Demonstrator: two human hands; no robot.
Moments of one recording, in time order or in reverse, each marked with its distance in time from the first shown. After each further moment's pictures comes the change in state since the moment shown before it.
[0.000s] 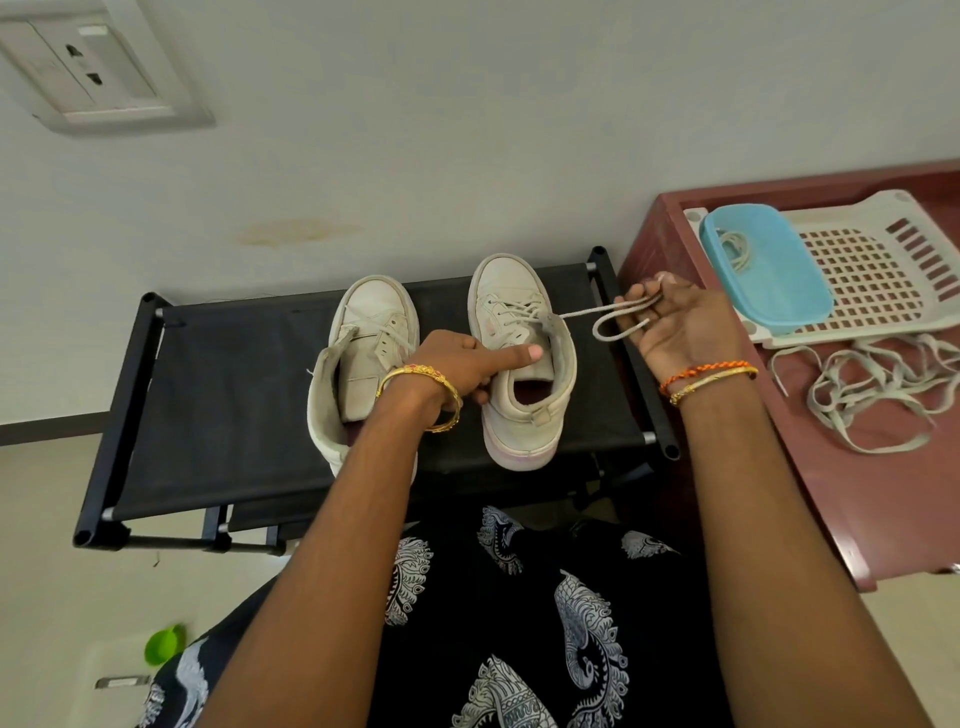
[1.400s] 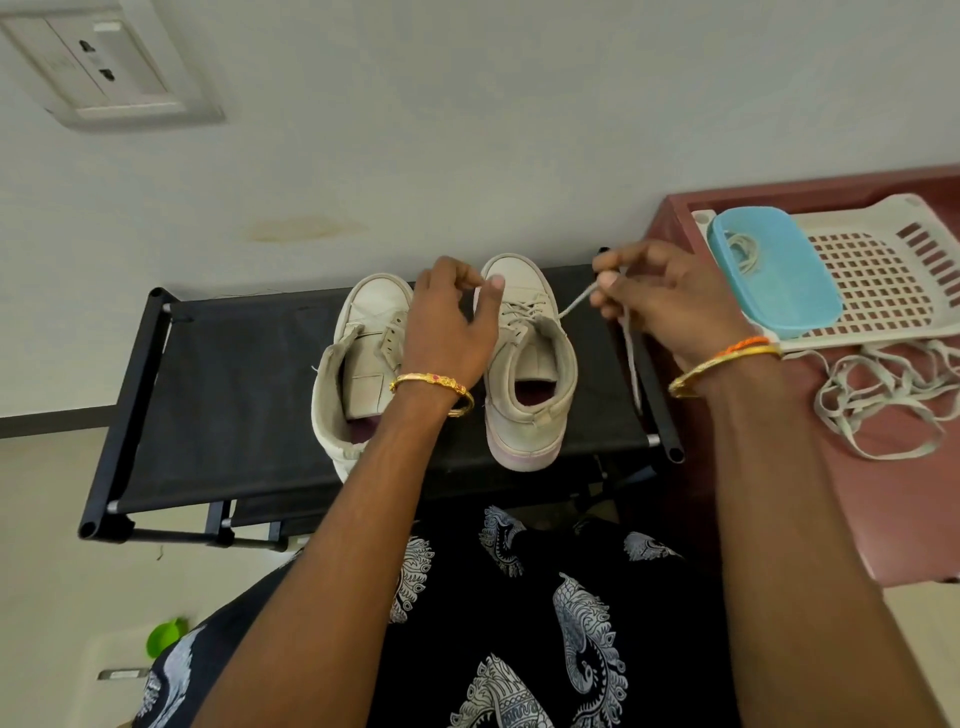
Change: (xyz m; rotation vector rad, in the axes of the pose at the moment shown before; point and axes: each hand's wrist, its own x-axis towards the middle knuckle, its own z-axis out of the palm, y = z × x) left_hand 0.007 0.001 0.005 0.074 0.559 0.558; right_hand -0.036 -0.009 0.034 -0.990 -0.230 -0.261
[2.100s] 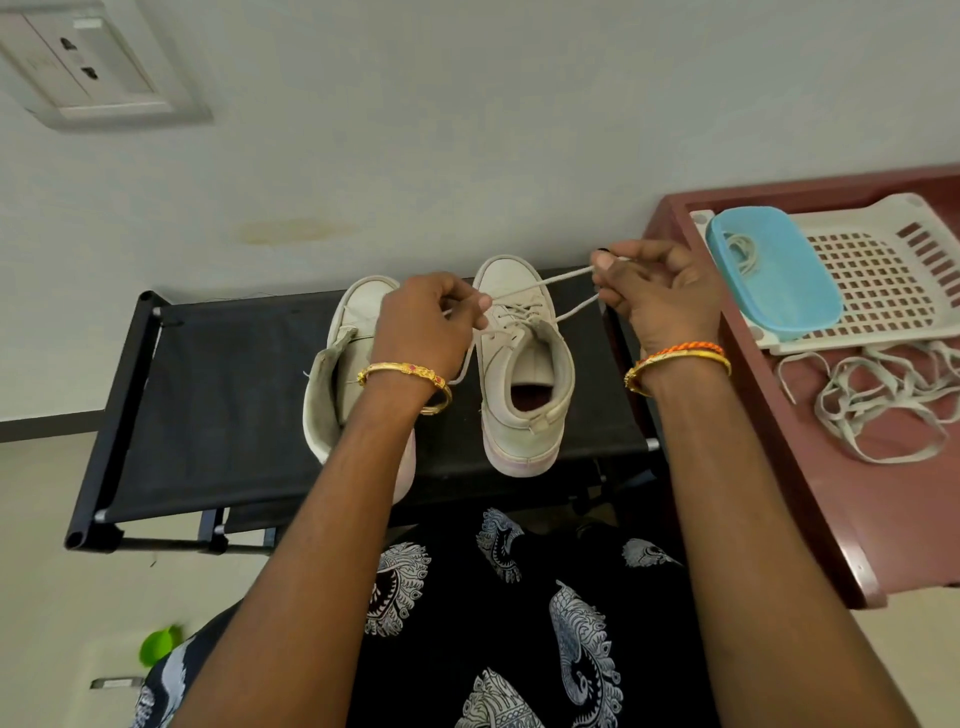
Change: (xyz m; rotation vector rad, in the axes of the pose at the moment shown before) left_hand 0.003 0.013 -0.024 0.068 -0.188 -0.075; right_hand 0.017 0.022 0.017 0.328 0.348 -0.017
